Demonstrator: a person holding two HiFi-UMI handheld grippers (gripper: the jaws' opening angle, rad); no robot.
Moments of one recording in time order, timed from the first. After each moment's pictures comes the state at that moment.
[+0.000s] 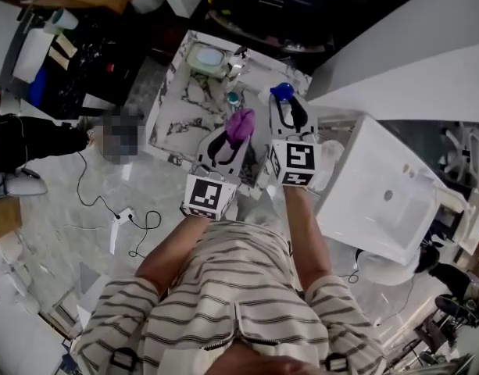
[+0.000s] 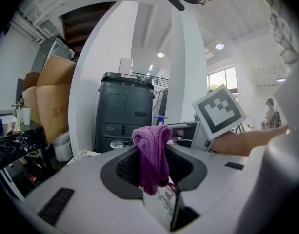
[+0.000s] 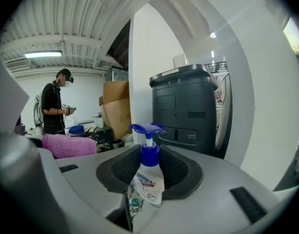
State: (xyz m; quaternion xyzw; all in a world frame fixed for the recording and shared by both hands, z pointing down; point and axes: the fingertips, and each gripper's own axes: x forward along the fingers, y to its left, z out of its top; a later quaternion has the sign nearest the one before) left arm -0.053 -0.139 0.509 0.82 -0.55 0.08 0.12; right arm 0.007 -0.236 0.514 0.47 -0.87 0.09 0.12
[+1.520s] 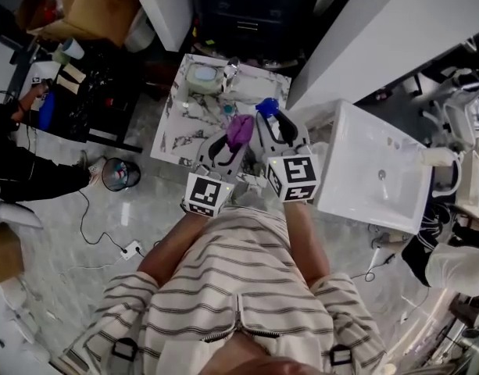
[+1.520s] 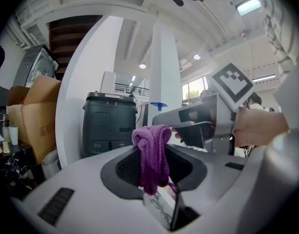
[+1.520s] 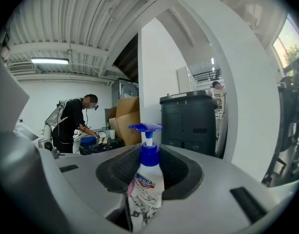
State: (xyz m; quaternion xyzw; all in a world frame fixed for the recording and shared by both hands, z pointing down) left arm -0.054 -0.057 0.436 0.88 -0.47 0.05 0.04; right arm -0.009 -0.106 0.398 0.46 -0.88 0.07 0.08
